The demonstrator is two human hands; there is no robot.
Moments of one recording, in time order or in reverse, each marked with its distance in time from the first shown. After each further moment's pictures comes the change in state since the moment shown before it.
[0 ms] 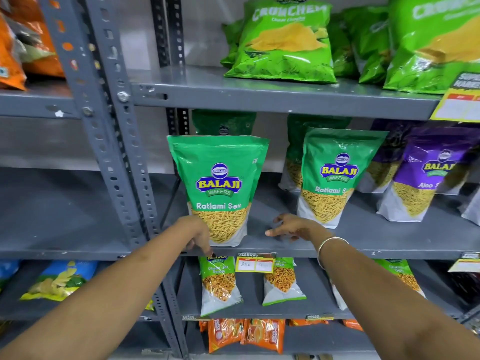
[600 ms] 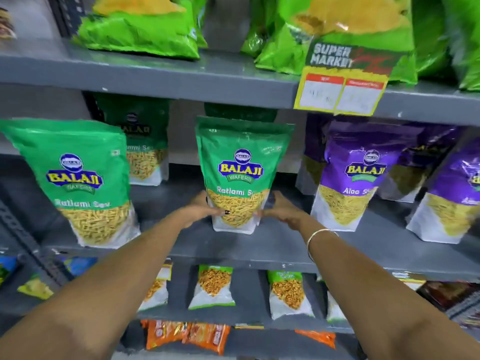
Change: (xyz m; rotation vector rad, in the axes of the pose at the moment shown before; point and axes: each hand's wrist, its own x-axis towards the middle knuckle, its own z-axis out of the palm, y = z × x) left_hand 0.061 0.245 -0.028 -1.101 0.384 0.492; right_hand 0.036 0.156 -0.178 0.340 0.113 -0.210
